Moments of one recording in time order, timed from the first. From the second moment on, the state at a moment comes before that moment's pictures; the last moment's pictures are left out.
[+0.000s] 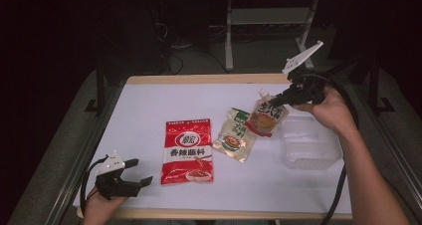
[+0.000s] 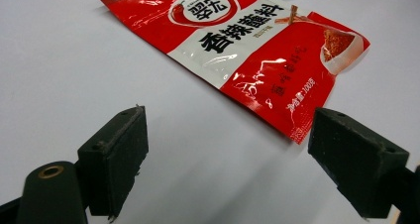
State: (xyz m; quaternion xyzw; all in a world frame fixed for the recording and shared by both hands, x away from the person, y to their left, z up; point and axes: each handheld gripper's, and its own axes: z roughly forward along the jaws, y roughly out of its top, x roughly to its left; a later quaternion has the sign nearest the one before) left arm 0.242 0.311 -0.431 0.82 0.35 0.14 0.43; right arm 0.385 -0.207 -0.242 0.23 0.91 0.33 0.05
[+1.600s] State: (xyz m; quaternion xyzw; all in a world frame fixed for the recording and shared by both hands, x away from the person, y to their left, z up) left arm 0.247 0.319 -0.436 0.80 0.38 0.14 0.43; right arm 0.448 -0.311 -0.256 0.36 0.88 0.30 0.07
